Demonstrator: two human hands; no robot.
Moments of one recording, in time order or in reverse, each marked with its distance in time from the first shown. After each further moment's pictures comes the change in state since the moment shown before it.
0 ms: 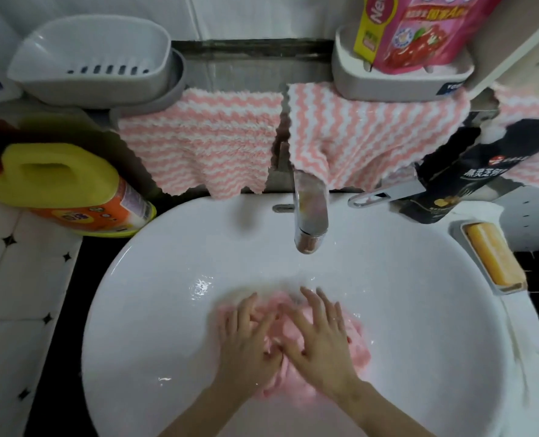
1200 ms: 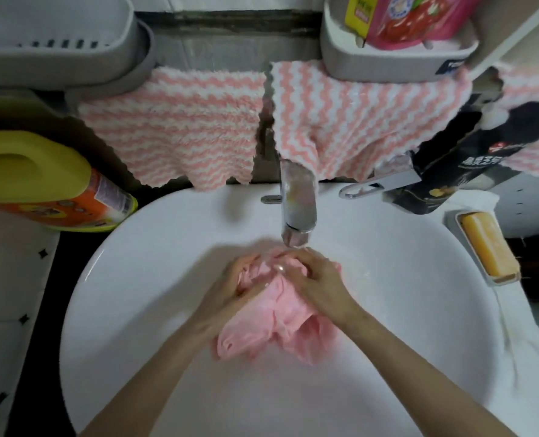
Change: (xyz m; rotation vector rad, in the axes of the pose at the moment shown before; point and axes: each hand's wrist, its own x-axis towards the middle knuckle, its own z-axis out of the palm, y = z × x) left_hand 0.059 -0.007 -0.060 -0.641 -0.118 0.072; right_hand 0.082 -0.004 -0.062 0.555 -0.089 0.170
